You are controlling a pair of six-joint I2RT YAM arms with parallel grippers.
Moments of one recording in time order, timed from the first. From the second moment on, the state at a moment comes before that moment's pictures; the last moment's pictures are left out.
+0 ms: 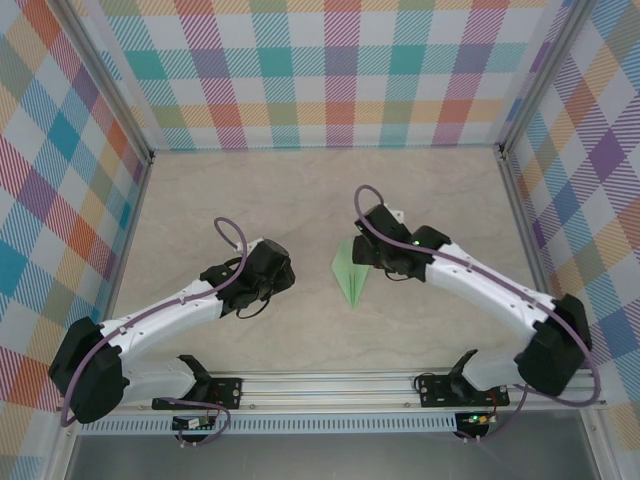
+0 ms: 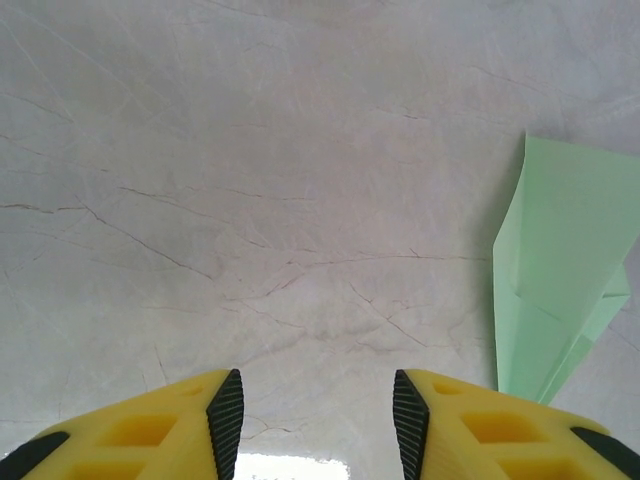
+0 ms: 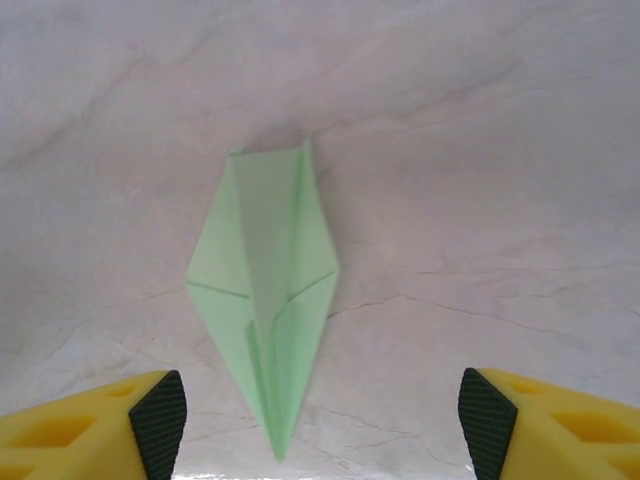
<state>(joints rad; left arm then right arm) -0.76 1.20 0.77 -0.53 -0.25 -1.04 0.77 1.31 1.12 -0.83 0.35 0.75</state>
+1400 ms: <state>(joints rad) -0.26 1.25 0.61 -0.07 -0.57 -0.36 0.11 1.44 0.47 0.46 0.23 0.07</state>
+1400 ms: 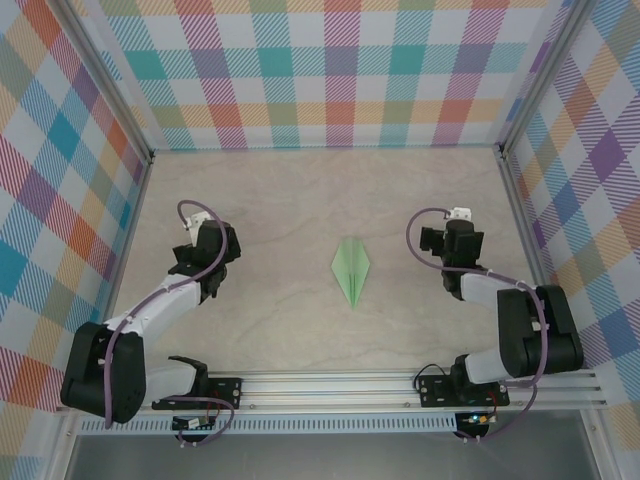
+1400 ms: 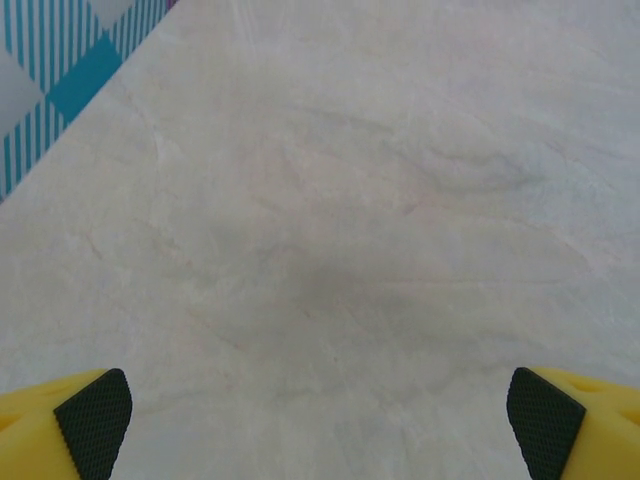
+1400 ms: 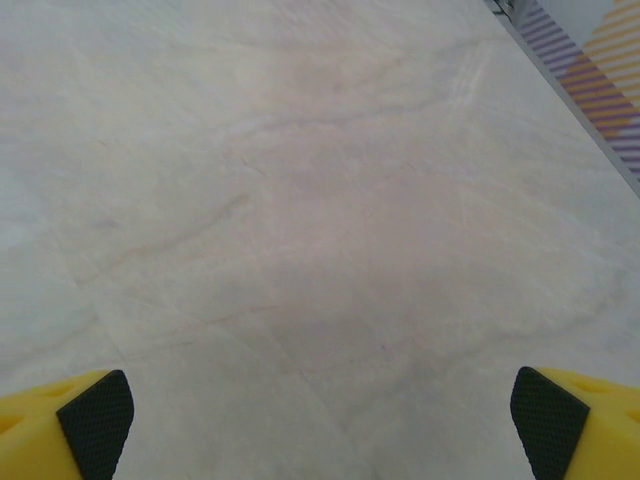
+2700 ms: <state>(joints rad) -0.10 1.56 0.41 0.73 -0.23 -0.13 0.03 1.52 0.39 0.70 -0.05 0.04</state>
